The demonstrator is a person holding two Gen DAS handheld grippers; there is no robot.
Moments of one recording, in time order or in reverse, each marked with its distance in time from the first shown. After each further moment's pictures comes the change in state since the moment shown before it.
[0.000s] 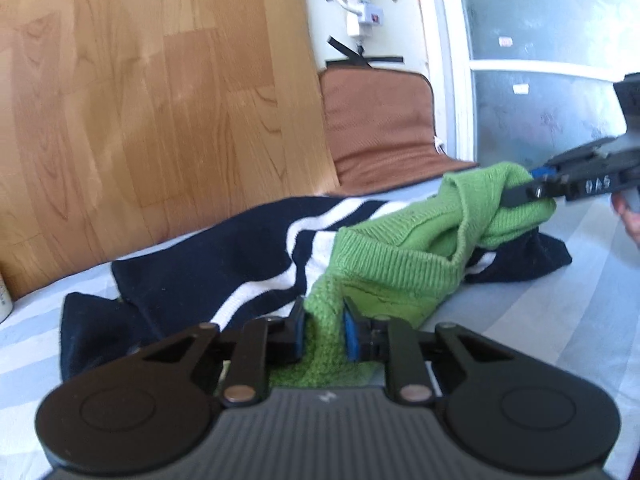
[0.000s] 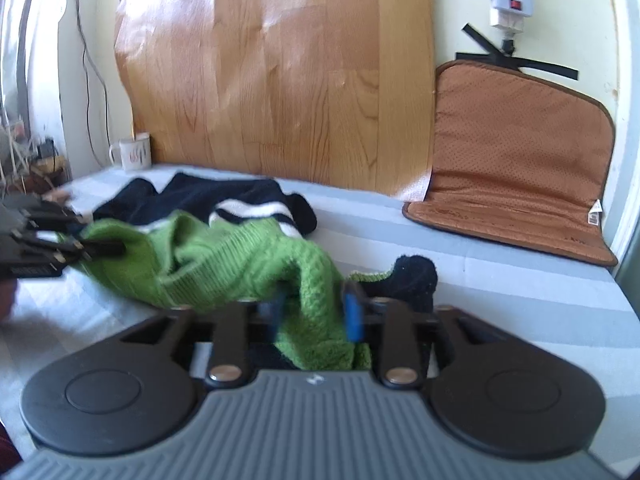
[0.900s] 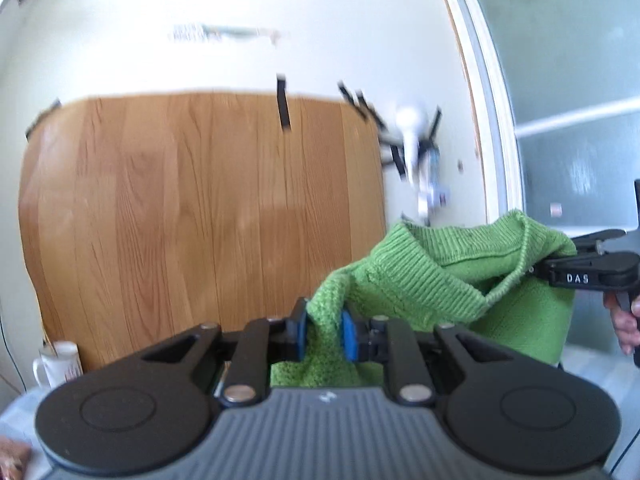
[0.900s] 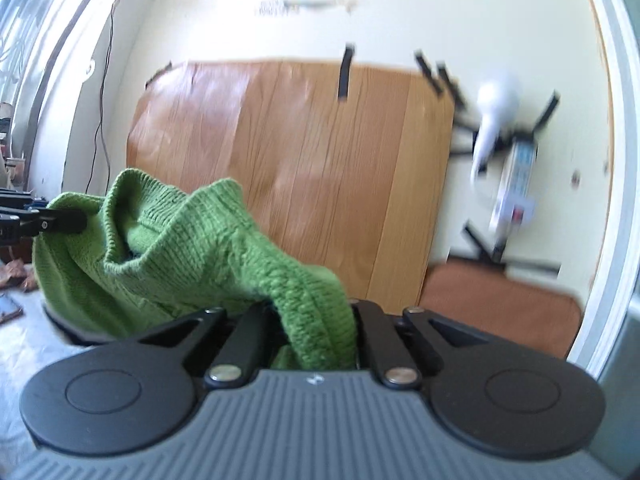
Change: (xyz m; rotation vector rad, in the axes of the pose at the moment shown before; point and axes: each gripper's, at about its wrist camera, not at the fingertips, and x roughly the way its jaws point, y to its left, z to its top) left arm -0.109 0.013 0.089 -0.115 -0.415 0.195; right arm -0.065 0.041 0.111 -0.193 -0.385 -0.099
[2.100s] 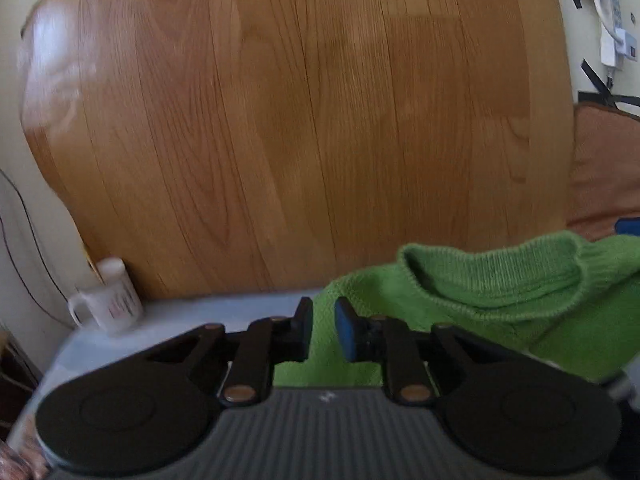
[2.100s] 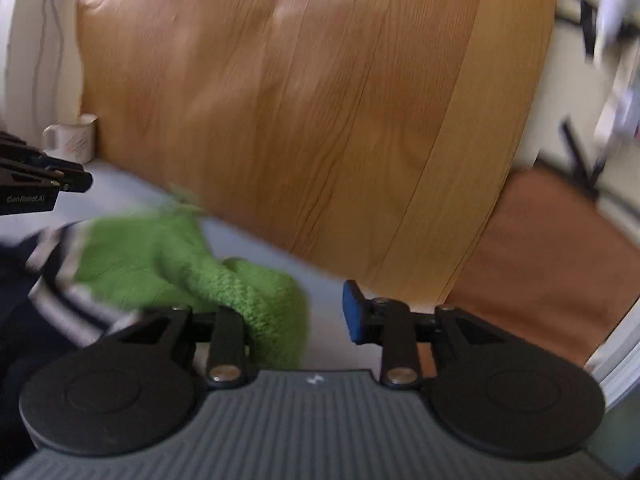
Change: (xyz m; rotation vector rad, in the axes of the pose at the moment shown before) left arm 0.223 0.074 -0.073 -0.032 0.530 0.329; right arm 0.204 0.015 -0.078 -0.021 0.469 0.029
